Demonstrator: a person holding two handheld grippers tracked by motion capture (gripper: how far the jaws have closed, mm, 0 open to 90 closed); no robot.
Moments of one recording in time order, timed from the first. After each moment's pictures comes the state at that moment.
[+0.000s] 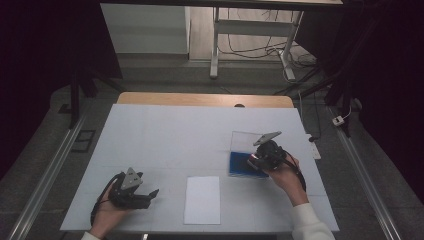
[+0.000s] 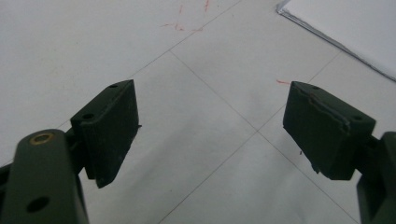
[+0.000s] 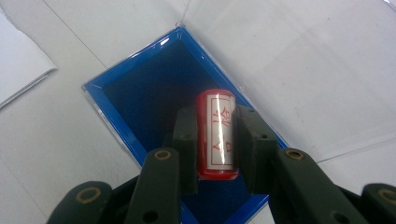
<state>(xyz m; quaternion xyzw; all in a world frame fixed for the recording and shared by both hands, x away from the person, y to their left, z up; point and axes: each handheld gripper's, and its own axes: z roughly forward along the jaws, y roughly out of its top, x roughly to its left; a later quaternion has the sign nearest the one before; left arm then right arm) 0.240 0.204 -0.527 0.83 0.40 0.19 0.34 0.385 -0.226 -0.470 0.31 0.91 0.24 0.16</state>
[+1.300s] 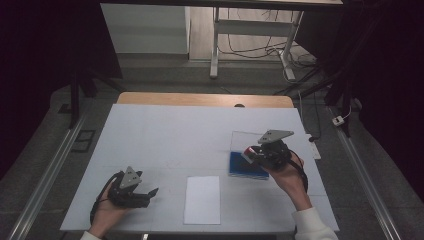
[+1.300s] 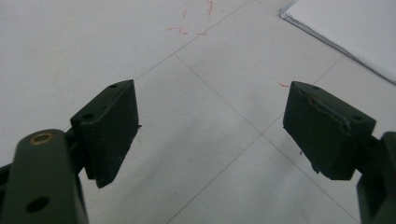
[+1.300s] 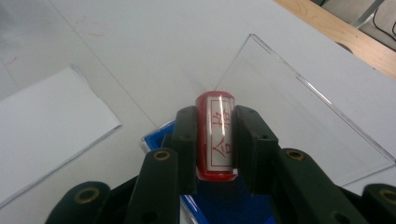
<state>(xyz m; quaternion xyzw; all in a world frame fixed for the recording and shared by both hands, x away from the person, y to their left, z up) 0.242 0.206 -0.526 0.83 0.40 0.19 0.34 0.354 -0.220 -0.422 0.28 0.88 0.35 0.18</state>
